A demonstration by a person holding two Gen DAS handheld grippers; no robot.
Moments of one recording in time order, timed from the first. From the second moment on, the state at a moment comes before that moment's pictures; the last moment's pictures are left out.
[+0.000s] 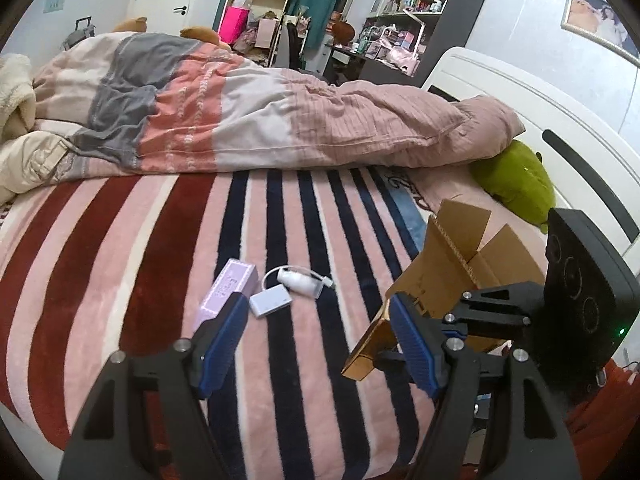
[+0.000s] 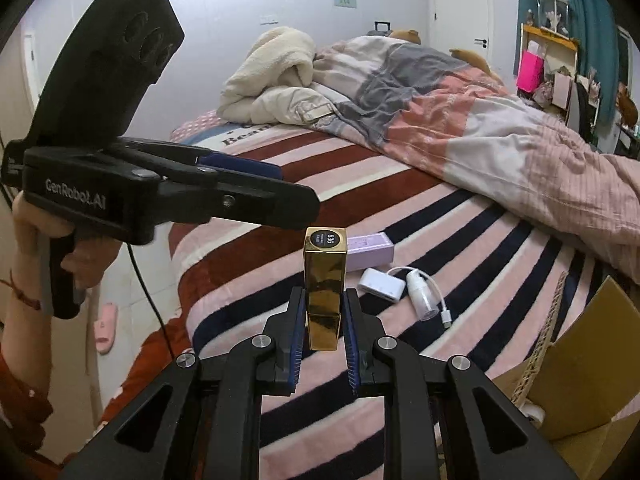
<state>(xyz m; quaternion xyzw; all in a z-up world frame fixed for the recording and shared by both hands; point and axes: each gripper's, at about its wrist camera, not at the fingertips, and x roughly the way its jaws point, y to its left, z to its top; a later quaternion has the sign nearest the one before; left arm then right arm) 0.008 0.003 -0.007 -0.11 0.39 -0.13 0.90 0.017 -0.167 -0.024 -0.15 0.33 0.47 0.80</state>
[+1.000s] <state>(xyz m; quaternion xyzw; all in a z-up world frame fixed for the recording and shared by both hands) -0.028 0.102 -0.070 -0.13 0.42 -0.06 0.89 0.028 -0.078 -0.147 -0.20 0.41 0.41 0.79</state>
